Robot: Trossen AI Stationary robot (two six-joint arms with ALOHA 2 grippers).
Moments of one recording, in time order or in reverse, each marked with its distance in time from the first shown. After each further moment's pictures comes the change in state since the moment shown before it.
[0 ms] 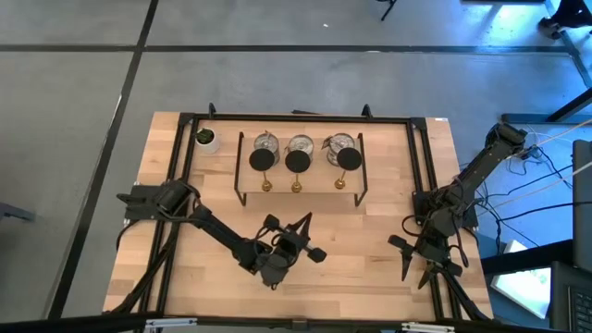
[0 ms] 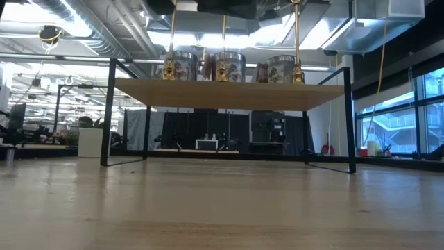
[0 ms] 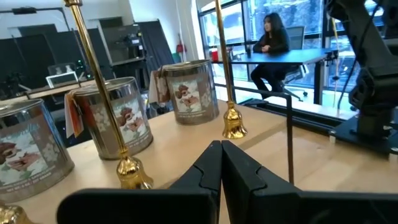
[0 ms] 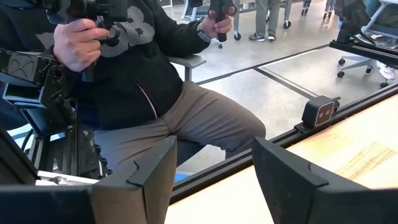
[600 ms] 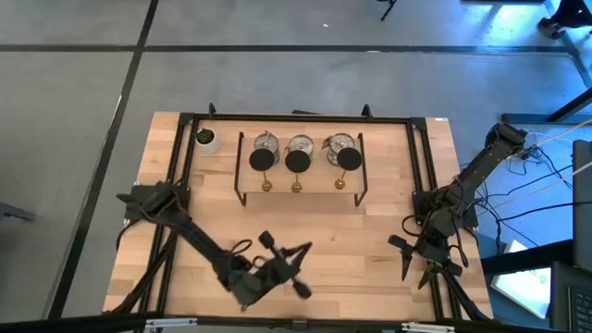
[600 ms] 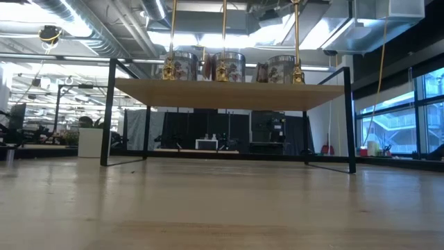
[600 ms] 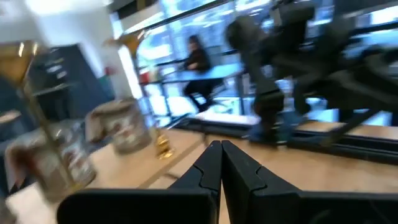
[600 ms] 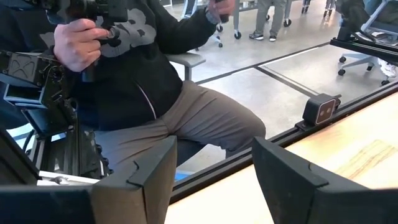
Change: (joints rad) left arm -0.144 -0.087 -0.004 0.001 0.179 0.128; right arm 0.000 0.000 0.000 -0.004 -0.001 0.011
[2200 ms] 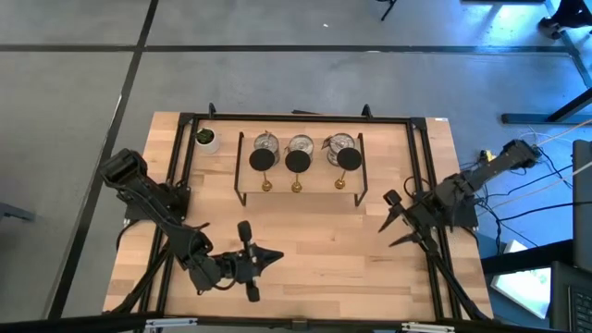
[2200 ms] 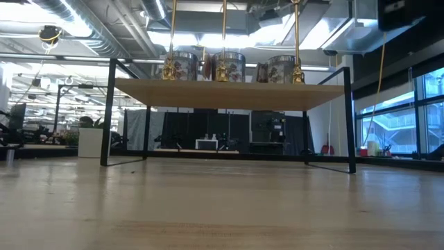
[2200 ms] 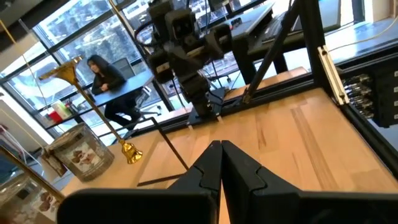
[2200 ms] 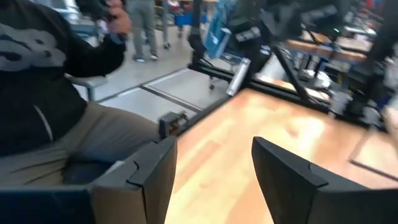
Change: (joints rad) left arm -0.108 -0.446 -0.379 -0.374 0.368 -0.033; right arm -0.325 -0.235 0.053 -0.178 0.184 -0.102
